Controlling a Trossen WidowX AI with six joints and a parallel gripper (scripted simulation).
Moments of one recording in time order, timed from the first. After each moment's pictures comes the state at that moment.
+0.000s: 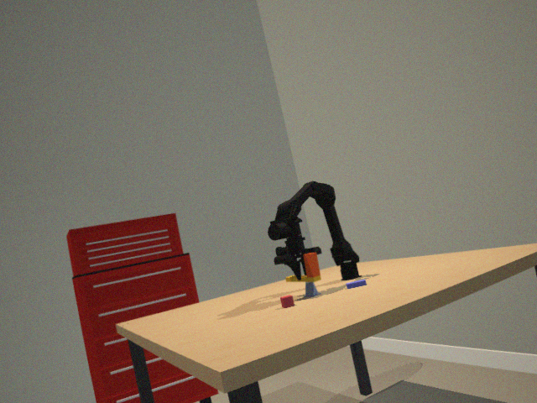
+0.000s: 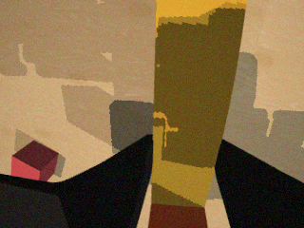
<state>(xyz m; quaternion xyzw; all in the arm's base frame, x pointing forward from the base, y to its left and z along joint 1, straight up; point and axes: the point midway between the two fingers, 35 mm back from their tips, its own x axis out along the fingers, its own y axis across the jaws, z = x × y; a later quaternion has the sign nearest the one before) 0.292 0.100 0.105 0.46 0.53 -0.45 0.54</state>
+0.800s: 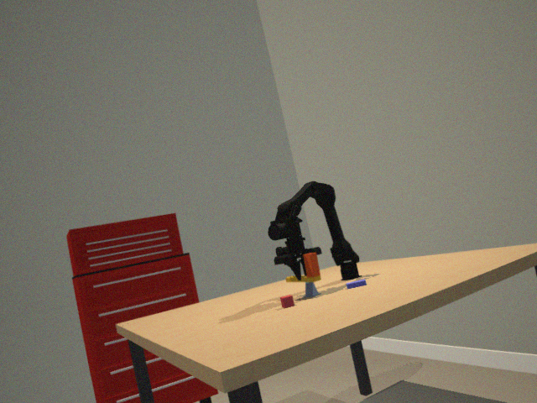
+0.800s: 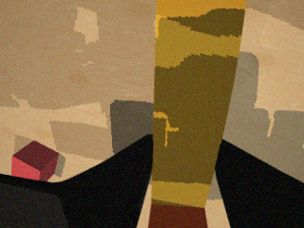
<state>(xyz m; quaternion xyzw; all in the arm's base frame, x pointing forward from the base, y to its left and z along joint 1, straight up) 0.291 0.100 0.103 0.47 0.53 -0.45 0.55</state>
